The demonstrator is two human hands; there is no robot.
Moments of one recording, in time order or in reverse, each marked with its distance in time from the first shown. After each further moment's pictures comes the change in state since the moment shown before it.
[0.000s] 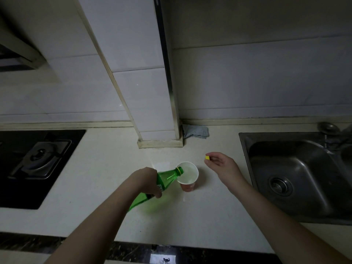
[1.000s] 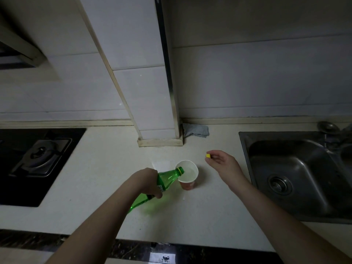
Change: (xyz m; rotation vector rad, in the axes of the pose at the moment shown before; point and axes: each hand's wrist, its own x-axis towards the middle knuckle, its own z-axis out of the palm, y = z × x) left_hand -0.005 0.004 0.005 -0.023 -0.010 -0.007; right_hand 0.000 -0.001 -0.003 0.005 0.005 -0.018
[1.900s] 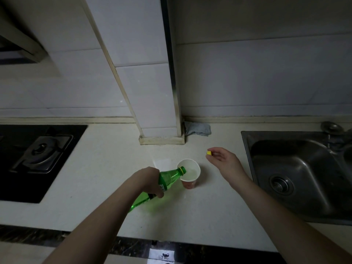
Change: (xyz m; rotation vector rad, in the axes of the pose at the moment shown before) left_hand 0.001 -0.001 0.002 -0.004 -0.021 0.031; right_hand 0.004 -0.005 0.004 -0.024 -0.005 0.004
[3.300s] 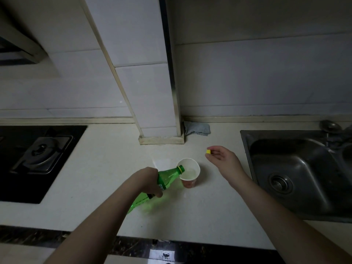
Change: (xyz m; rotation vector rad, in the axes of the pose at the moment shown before) left_hand 0.000 -0.006 0.006 -0.052 0.016 -0.012; right_hand -0.004 -0.005 0.001 -0.024 0.012 -0.020
